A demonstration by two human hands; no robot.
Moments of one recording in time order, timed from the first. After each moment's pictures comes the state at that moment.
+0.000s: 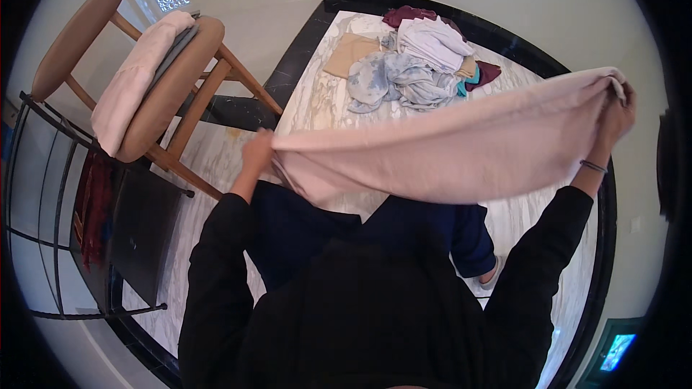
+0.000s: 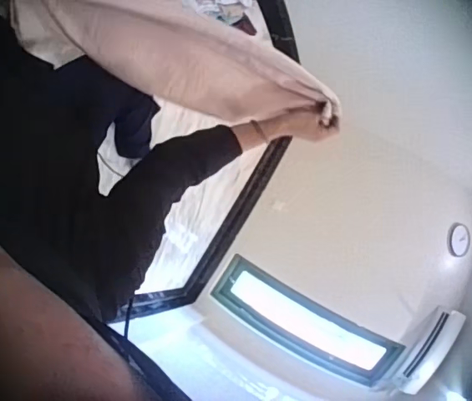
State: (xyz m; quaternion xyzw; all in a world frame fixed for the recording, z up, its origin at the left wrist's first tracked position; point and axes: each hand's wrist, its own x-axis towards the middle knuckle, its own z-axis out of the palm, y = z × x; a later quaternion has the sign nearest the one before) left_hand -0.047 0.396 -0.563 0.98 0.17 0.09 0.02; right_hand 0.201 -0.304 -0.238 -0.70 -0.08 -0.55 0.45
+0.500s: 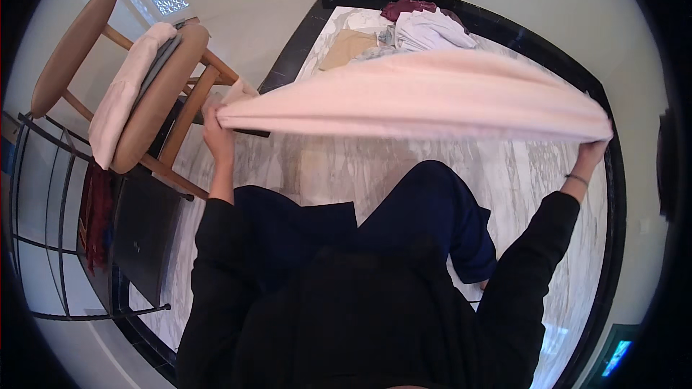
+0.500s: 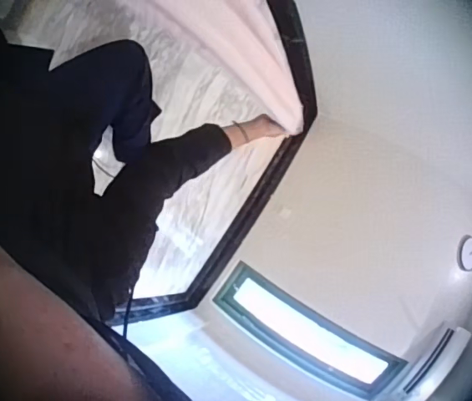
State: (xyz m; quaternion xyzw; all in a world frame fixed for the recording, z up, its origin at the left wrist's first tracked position) left_hand -0.031 0.402 -0.476 0.83 0.22 0.48 0.18; right_hand 0.318 -0.466 -0.435 -0.42 -0.08 -0.26 0.87
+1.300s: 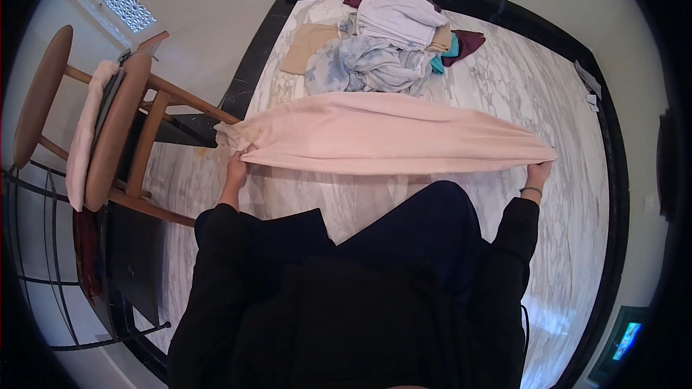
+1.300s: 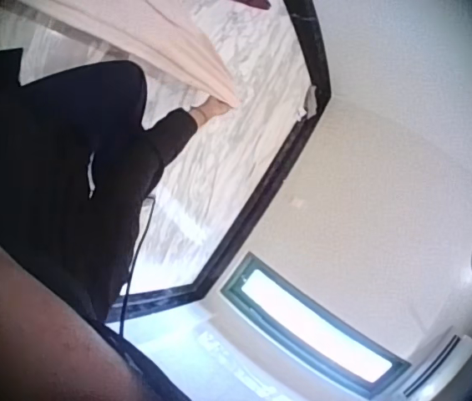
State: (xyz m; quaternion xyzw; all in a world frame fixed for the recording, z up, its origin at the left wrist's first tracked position) left_hand 0.018 0.417 -0.711 0.80 0.31 0.07 0.50; right_hand 0.297 -0.497 -0.689 -0.28 0.18 -0.20 0.92
